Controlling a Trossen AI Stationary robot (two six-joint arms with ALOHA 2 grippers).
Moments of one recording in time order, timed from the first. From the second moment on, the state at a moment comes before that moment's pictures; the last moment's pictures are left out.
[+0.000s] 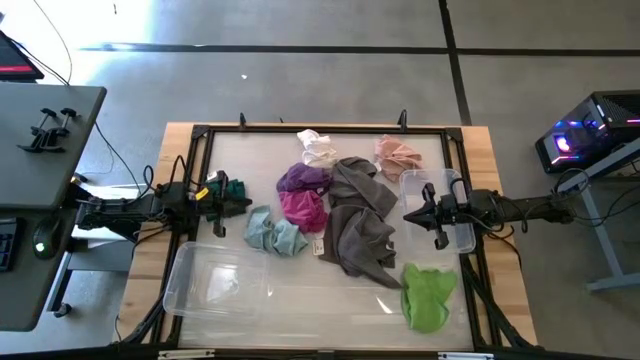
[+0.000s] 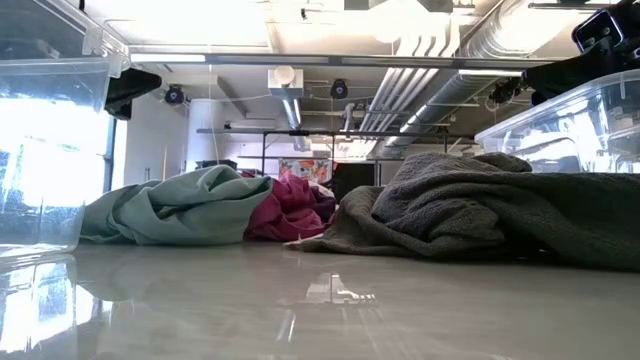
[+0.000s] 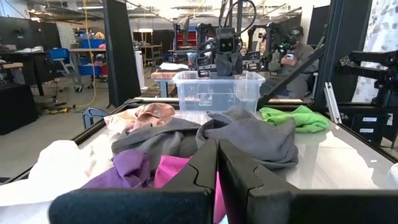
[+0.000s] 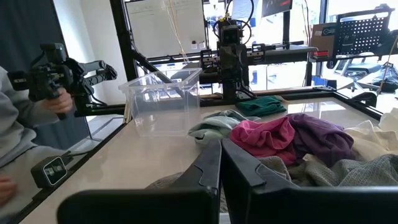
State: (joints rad) left arm 0.03 0.00 0.01 0.03 -0.07 0.03; right arm 0.12 0.01 0.01 0.01 0.02 0.10
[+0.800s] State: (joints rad) left arm 0.03 0.18 0.01 0.26 -0.28 0.10; right arm 0.12 0.01 0.01 0.01 0.02 0.10
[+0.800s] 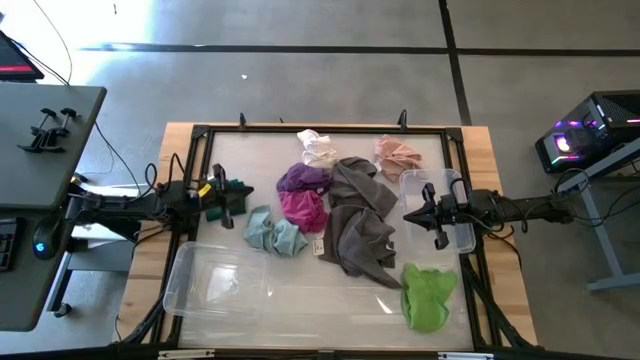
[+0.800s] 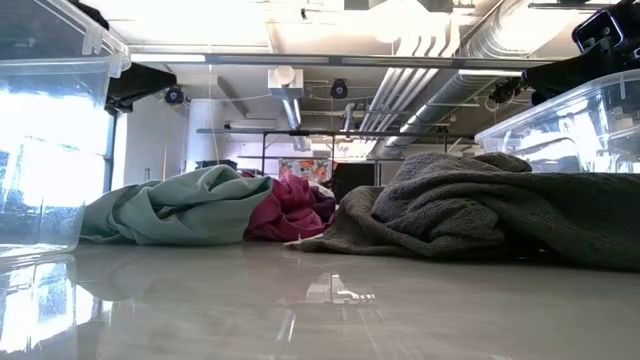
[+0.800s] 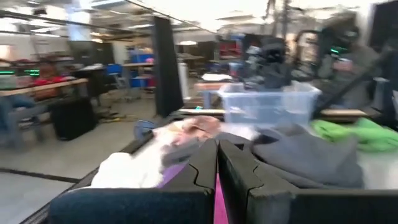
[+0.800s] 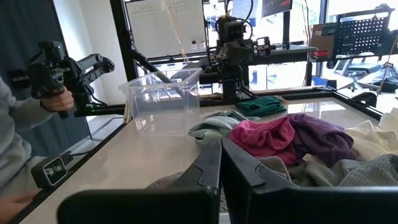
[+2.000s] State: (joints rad) left arm 0.34 1.43 1.02 -0.12 -0.40 0.04; right arm 0.12 0.01 0.01 0.01 0.02 0.10
